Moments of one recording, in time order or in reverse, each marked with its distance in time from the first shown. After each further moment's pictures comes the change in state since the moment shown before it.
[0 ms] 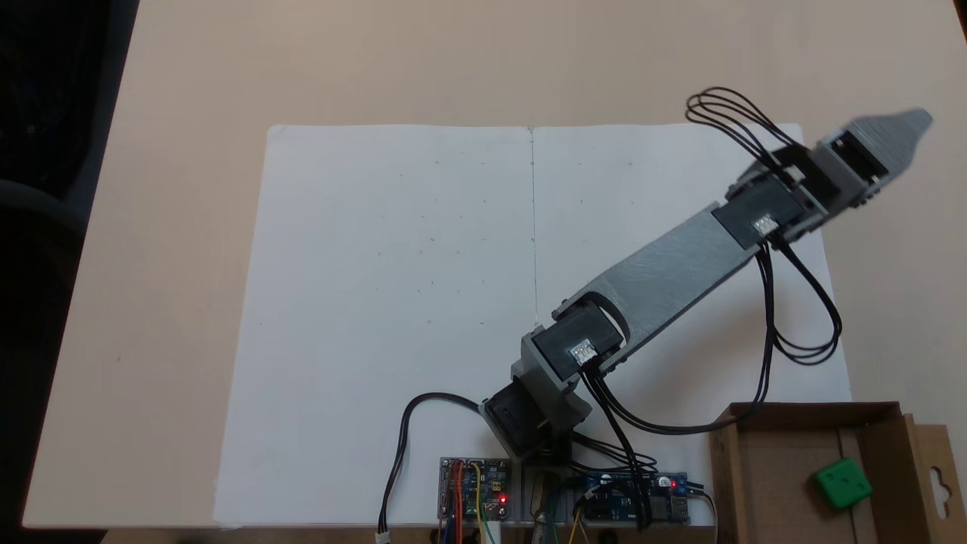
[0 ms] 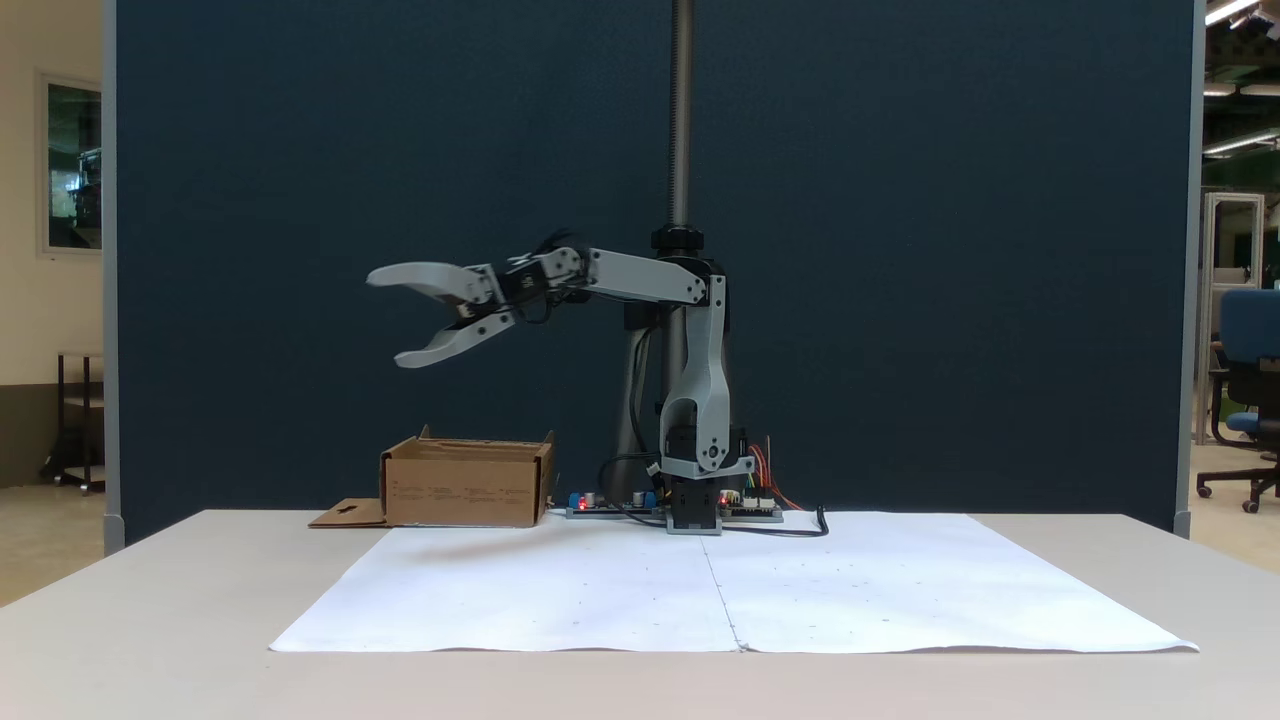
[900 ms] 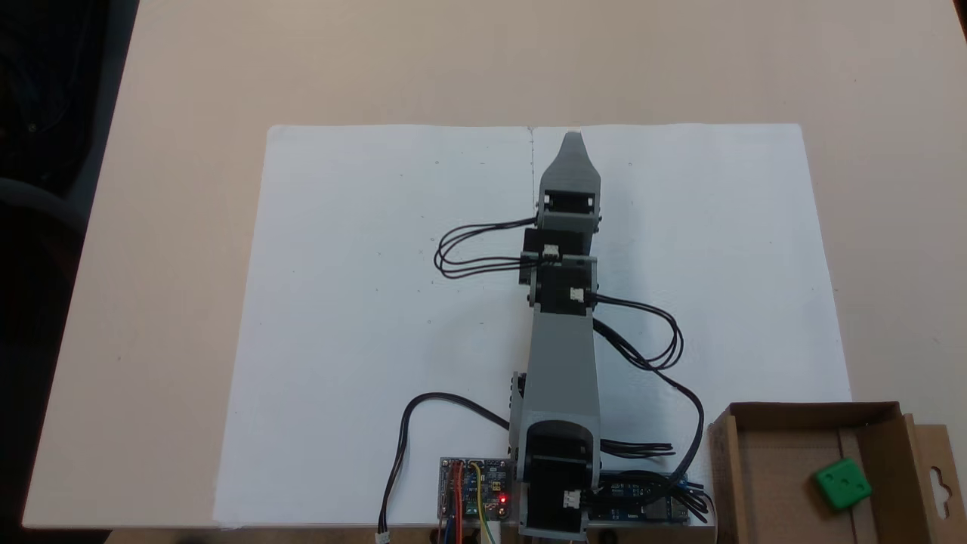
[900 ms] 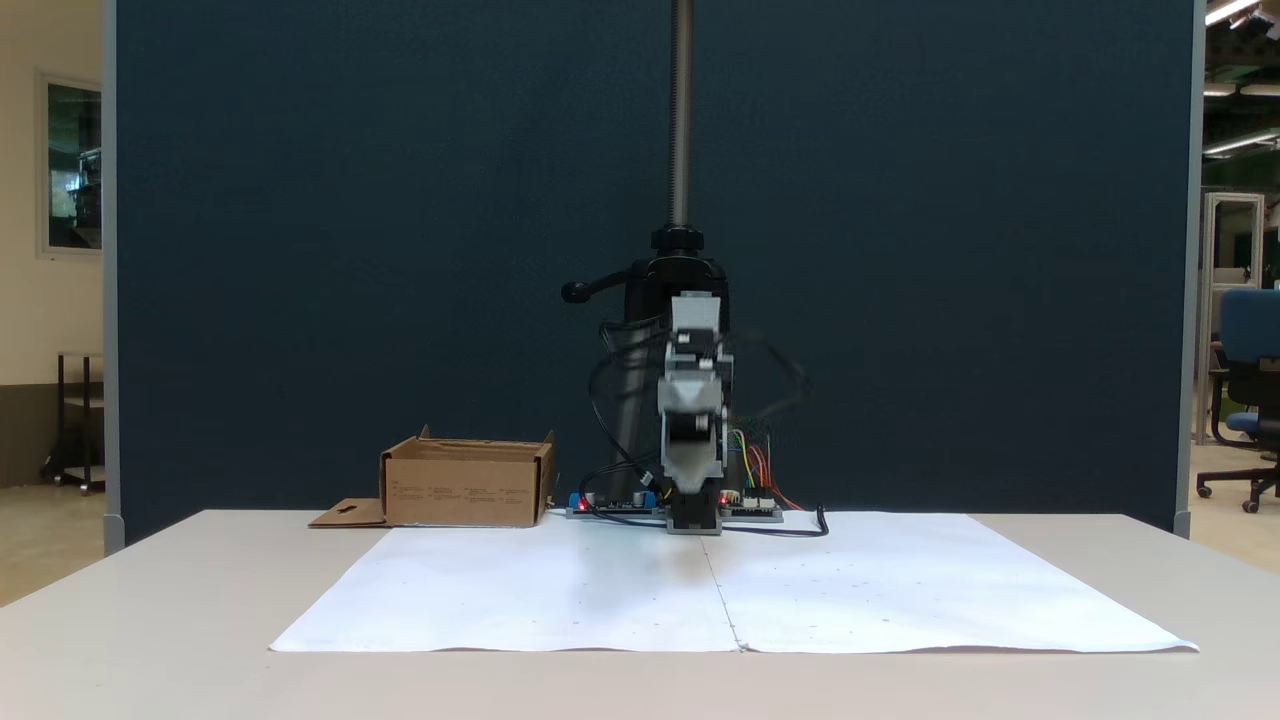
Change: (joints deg) arm -48.7 33.2 64.1 -24.4 0.0
